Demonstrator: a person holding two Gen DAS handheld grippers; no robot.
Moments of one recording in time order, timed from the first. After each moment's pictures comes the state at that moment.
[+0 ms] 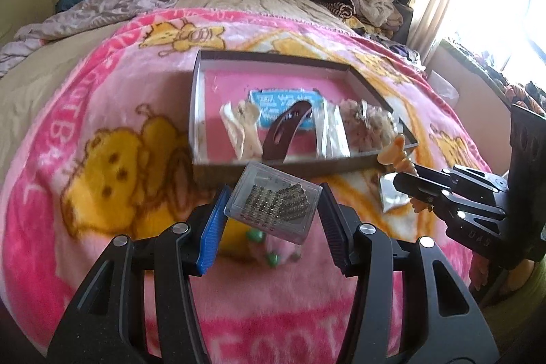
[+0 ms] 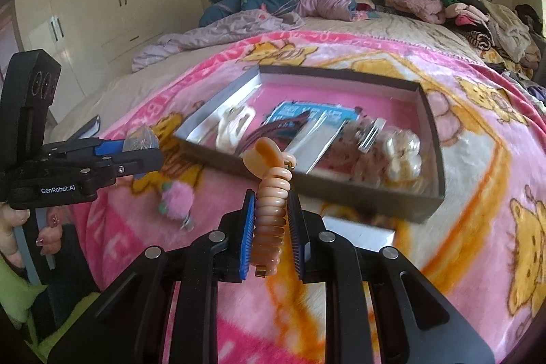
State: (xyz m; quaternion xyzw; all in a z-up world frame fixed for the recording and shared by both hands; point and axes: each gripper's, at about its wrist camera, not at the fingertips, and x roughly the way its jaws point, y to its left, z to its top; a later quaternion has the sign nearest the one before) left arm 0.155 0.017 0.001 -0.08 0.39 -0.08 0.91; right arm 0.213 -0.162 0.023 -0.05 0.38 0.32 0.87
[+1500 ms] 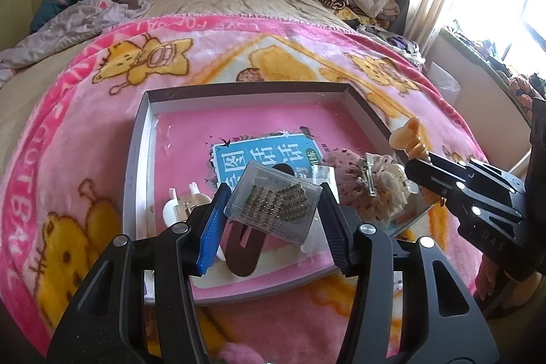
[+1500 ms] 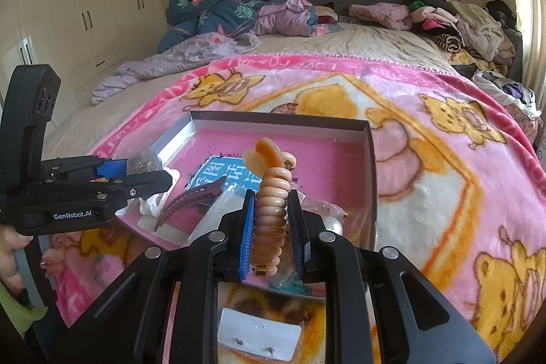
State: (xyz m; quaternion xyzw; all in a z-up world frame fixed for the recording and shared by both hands) left arm 0.261 -0.018 0.002 -0.06 0.41 -0.10 0.90; right arm 0.301 -0.187 0.036 -0.03 0.36 0.26 0.90
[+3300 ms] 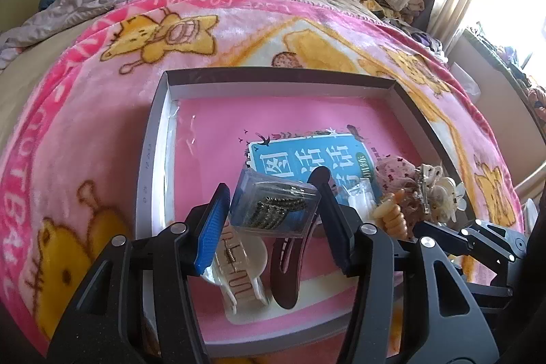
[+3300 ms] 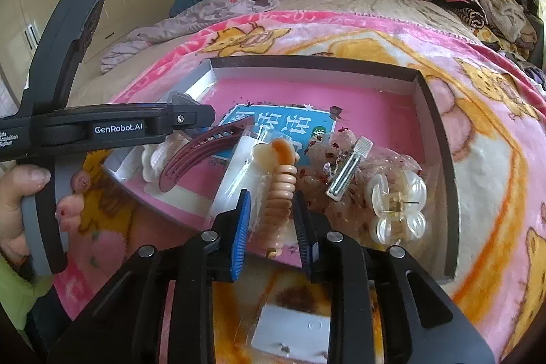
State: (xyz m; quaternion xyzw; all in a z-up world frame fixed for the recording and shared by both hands) left arm 0.298 0.008 -0.026 -0.07 0.44 -0.07 0.89; right arm 0.296 -0.150 -0.007 -0.04 0.42 0.28 0.86
